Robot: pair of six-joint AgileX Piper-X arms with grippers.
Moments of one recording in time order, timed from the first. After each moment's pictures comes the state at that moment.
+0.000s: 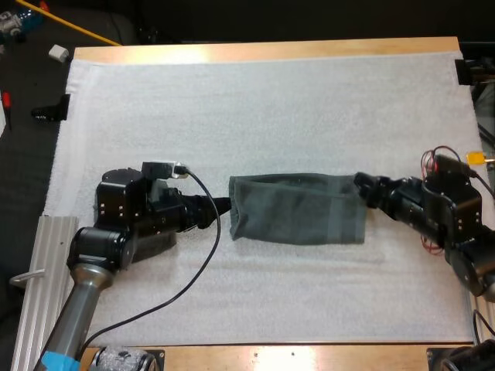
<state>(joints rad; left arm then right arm) -0.15 1.01 -0.69 0.54 0.73 -2.08 0.39 0.96 -0.66 0.40 -0.15 -1.22</state>
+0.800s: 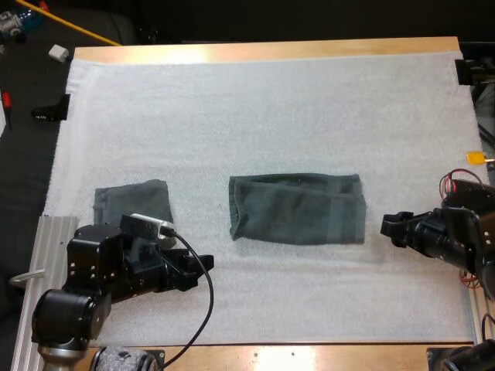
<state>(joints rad) -0.15 0.62 -0.69 1.06 0.66 -1.96 0.40 0.80 -0.82 1.02 -0.08 -1.33</state>
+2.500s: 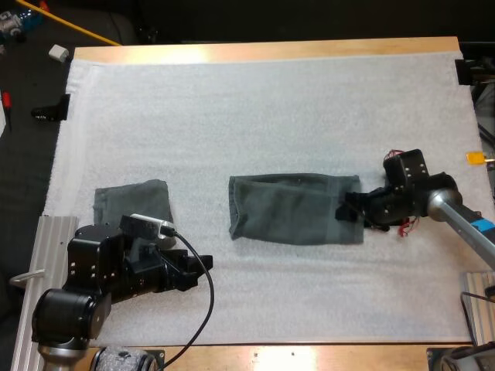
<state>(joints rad) -0.15 0.62 -0.69 1.07 0.64 -1.95 0.27 1.63 -0.81 0.59 -0.48 -1.38</state>
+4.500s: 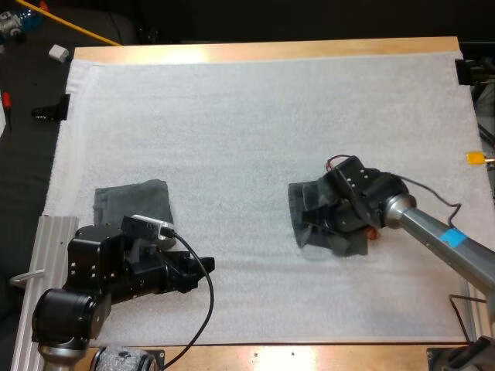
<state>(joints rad) -0.15 0.62 -0.69 1.07 0.67 -1.95 0.60 1.58 -0.96 0.80 -0.11 -1.32</state>
